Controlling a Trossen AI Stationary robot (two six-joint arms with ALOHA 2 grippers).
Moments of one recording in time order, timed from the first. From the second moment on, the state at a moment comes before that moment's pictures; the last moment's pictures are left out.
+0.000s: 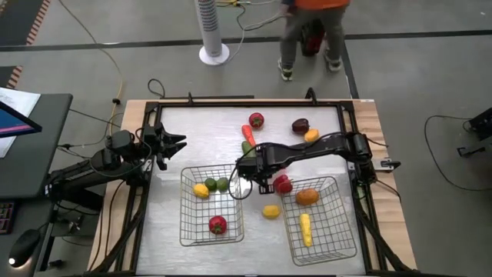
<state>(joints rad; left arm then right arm) 0.36 0.18 0.30 -0.12 0.09 -0.32 0.08 2.02 1.70 -1.11 0.21 -0.04</state>
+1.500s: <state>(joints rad) 0.36 0.18 0.30 -0.12 0.09 -0.34 0.38 2.01 2.01 -1.57 0.11 0.41</state>
